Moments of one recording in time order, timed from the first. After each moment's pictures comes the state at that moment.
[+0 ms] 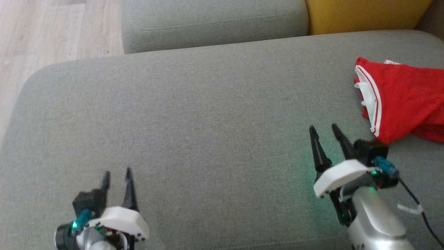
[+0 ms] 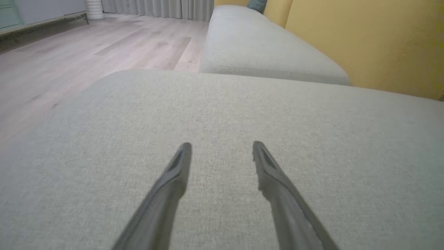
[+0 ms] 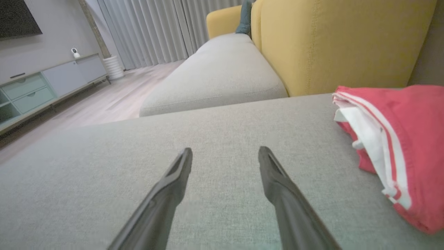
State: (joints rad) left arm -0.03 0.04 -0.12 0.39 -0.20 0.13 -0.26; right arm -0.36 -0.06 0.16 0.73 0.22 0.13 -0.25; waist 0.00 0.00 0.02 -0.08
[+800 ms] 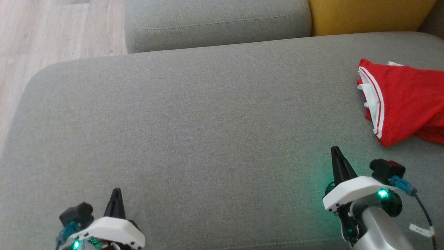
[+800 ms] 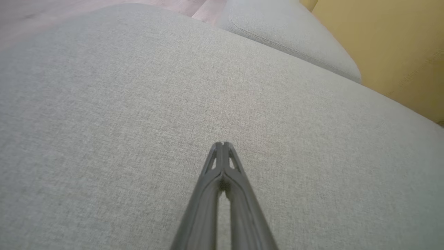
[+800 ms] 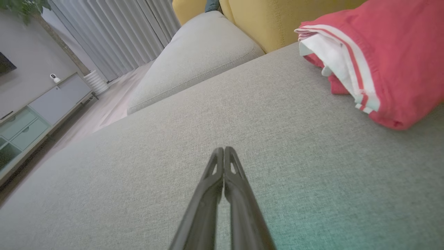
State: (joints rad) left arm 0.02 0.03 -0.09 0.43 -0.42 0.09 -0.19; right arm -0.26 -0.06 0.12 0.71 0.44 0.13 -0.20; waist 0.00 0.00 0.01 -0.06
